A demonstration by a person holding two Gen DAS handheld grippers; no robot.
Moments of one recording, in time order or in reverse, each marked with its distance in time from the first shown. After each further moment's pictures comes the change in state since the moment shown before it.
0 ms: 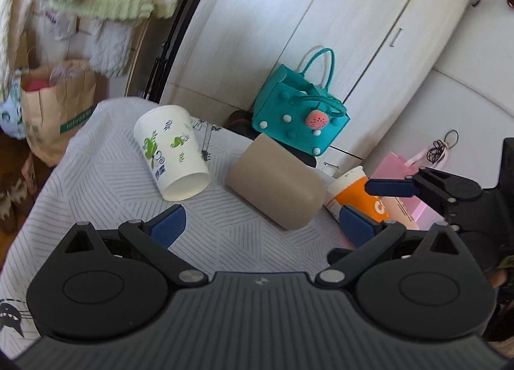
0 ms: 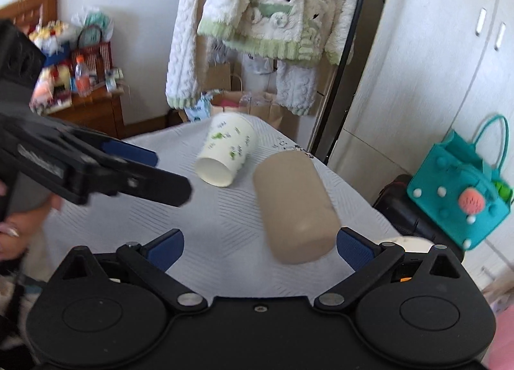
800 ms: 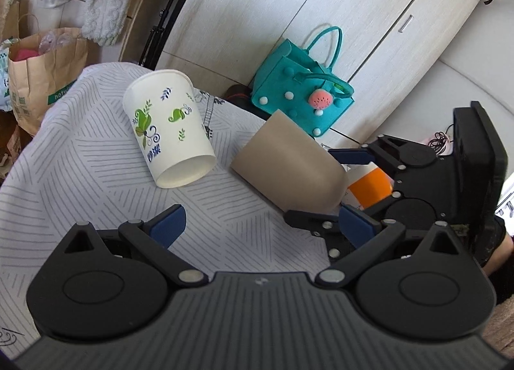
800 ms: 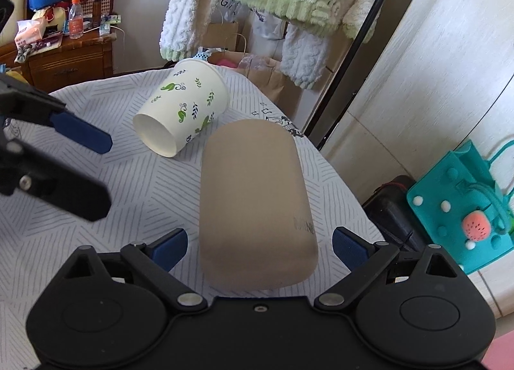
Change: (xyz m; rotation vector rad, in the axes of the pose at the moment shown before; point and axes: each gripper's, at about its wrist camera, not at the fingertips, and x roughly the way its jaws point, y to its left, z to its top) left arm 0.043 0.021 0.002 -0.046 0.103 -0.039; right arm 0.081 -0.032 0.014 -0.133 0.119 -0.013
